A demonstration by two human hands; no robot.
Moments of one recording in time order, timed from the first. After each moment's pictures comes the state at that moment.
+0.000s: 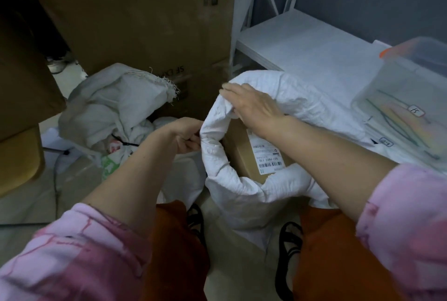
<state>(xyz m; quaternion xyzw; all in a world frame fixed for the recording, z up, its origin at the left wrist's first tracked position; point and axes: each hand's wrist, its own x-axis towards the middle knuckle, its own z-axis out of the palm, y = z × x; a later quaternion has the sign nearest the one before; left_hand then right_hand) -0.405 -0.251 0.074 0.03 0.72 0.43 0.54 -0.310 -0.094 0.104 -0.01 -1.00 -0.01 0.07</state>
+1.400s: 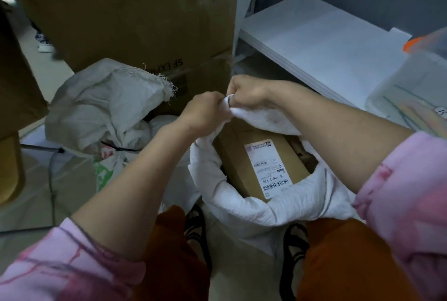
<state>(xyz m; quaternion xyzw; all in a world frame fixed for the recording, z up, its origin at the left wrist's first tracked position) -0.412 -0.202 0.099 0.35 0.88 0.27 0.19 -0.371 -0.068 0.129 -0.15 -0.91 0.32 -0.19</state>
